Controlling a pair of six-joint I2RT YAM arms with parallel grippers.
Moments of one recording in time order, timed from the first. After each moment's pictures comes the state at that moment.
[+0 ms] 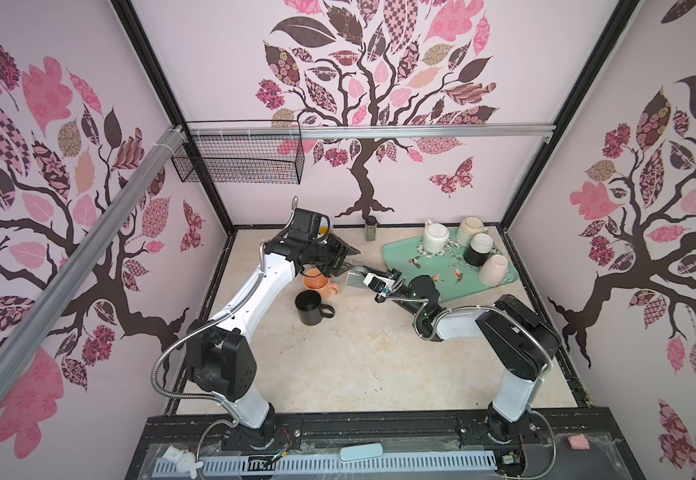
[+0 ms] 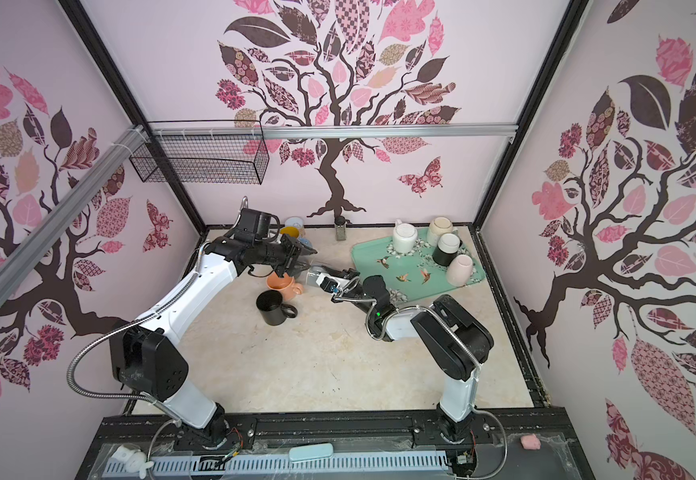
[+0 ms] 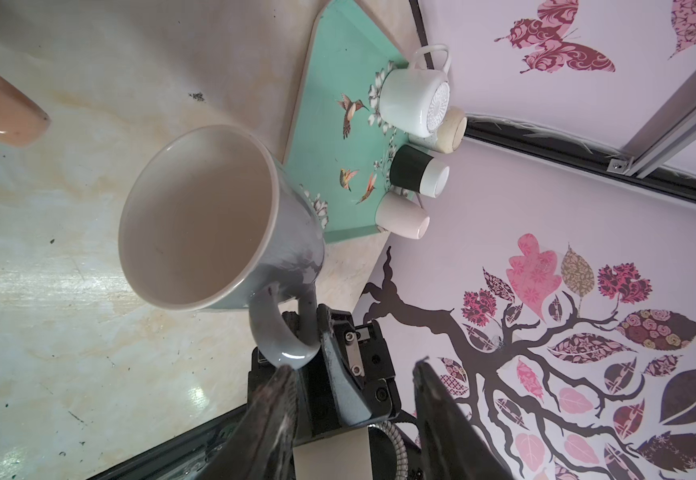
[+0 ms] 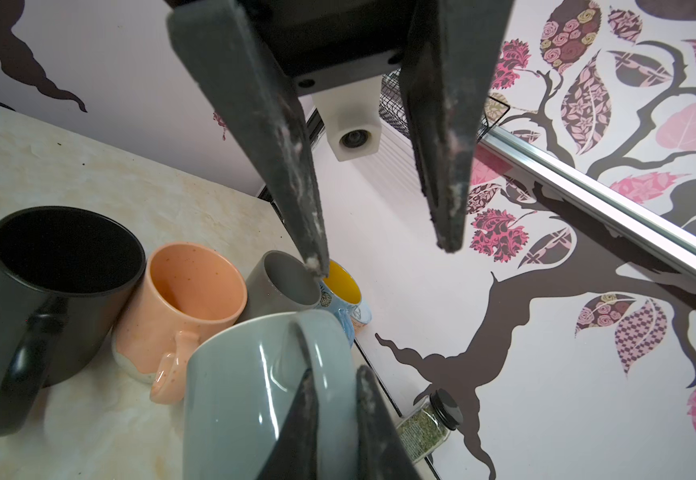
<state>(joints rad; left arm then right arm) -0.35 1.65 1.55 -0.68 0.59 -1.26 0.65 1.81 0.78 1.16 -0.23 -0.67</state>
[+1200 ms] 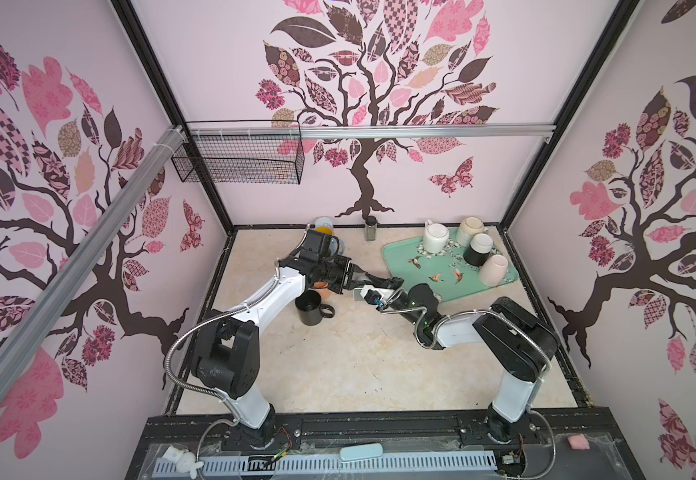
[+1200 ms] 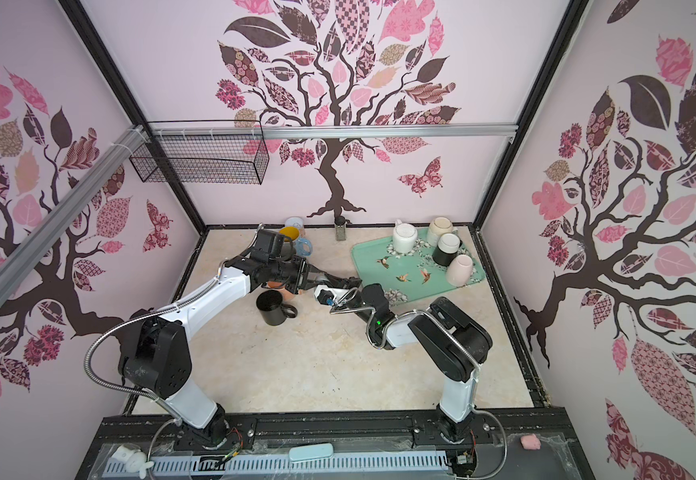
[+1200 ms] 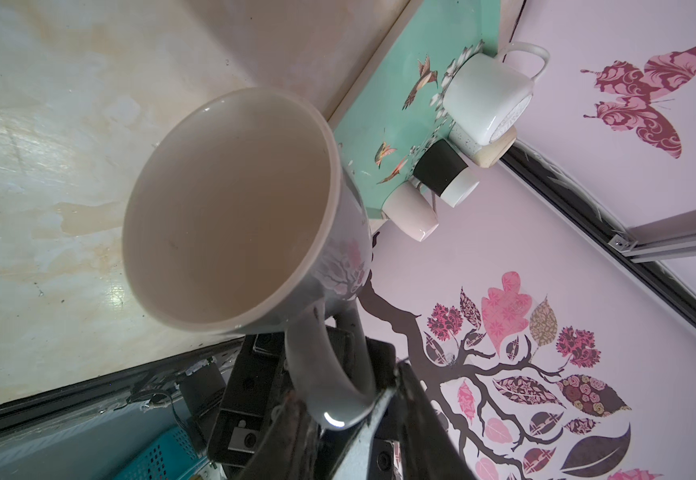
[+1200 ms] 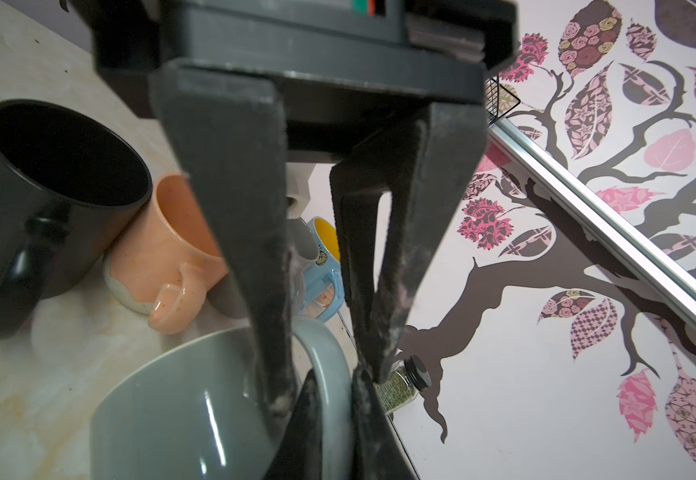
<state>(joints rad) -0.39 1.68 1.31 -0.44 0.69 -1.64 0.69 1.81 0.70 1.18 -0.12 -0.85</state>
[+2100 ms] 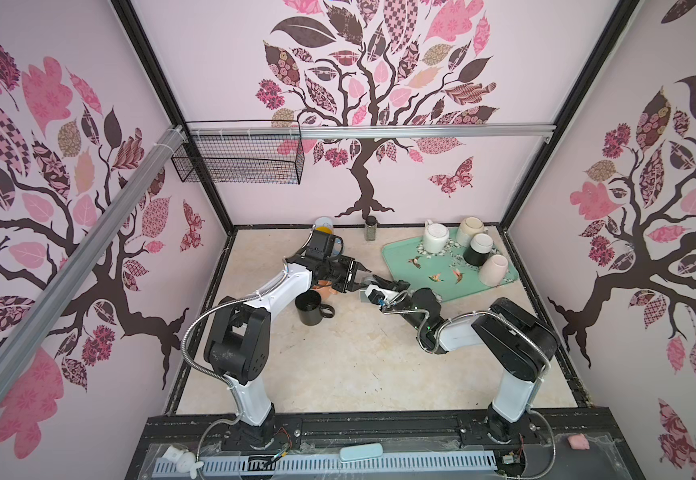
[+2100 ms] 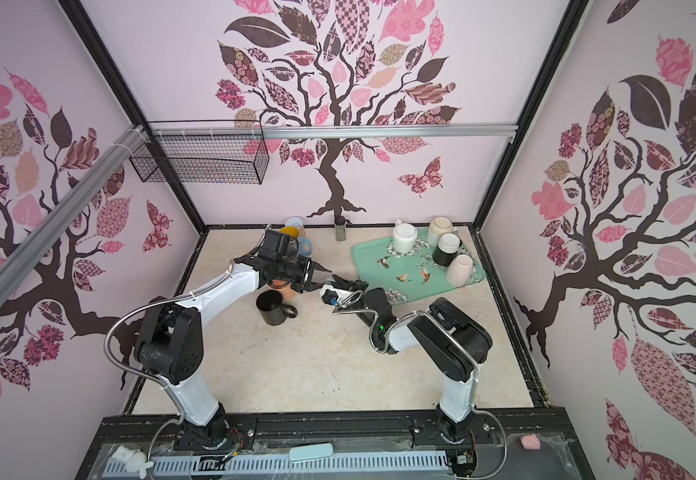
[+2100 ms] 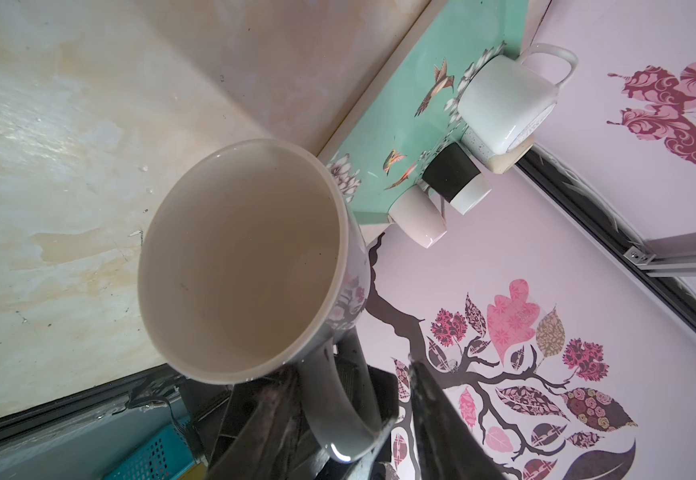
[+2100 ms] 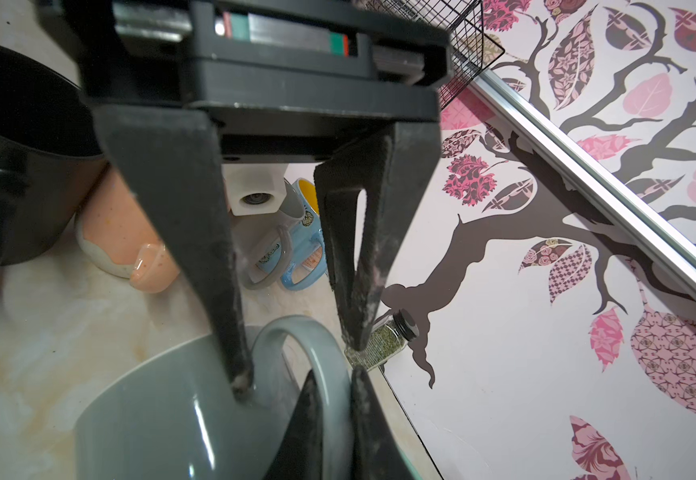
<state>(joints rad) -0.39 1.78 1.35 -0.40 0.72 -1.64 0.69 1.81 0.65 1.22 -0.03 -0.82</state>
